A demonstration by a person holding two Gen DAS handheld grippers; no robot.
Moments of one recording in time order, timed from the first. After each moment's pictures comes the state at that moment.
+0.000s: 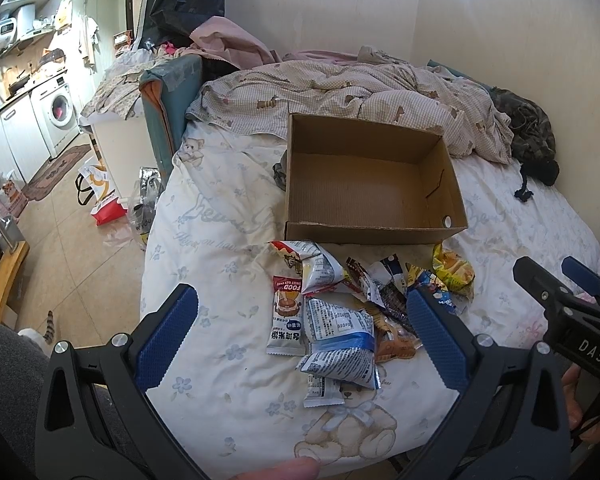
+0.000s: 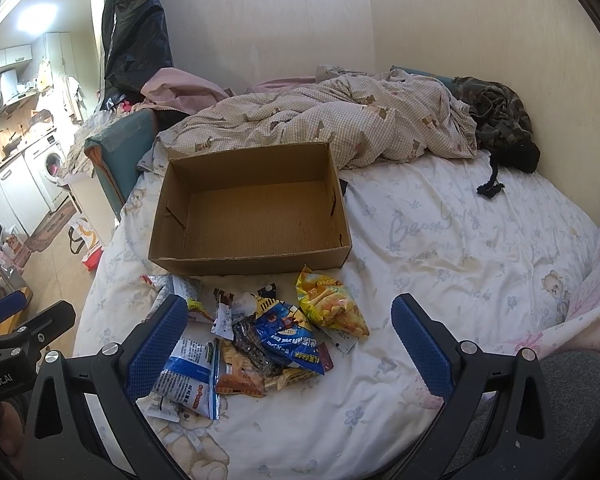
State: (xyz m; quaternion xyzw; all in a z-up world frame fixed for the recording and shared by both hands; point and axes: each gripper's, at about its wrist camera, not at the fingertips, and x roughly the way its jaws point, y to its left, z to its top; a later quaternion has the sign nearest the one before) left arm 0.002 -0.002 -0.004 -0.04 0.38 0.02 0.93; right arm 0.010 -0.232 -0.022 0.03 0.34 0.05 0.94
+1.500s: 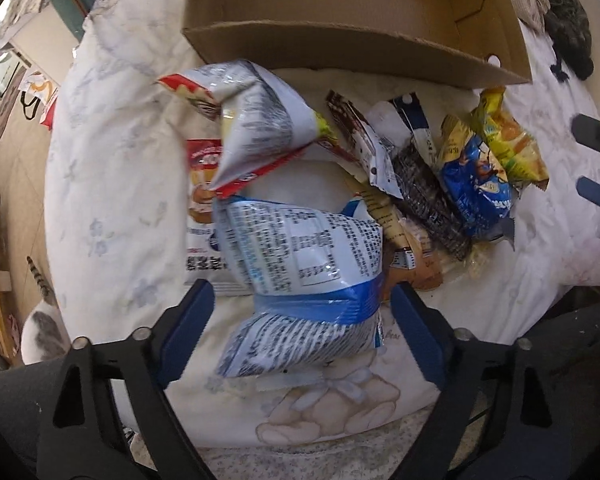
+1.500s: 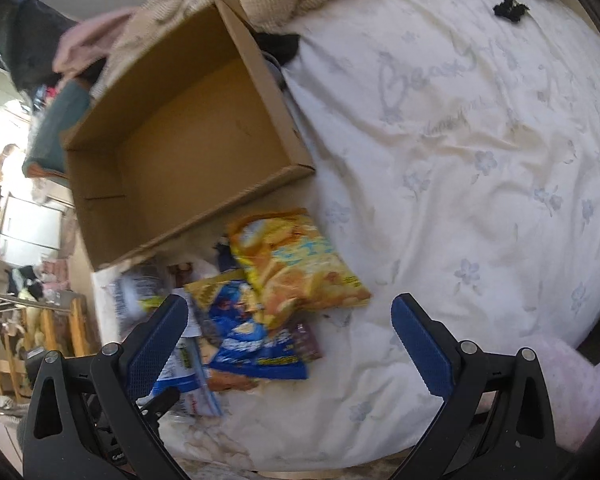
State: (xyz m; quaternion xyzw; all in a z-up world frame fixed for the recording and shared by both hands) left arm 0.094 -0.046 -0.145 -0.02 0.66 -0.03 0.75; right arm 0.164 -0.310 -0.121 0.20 0.61 0.06 0.77
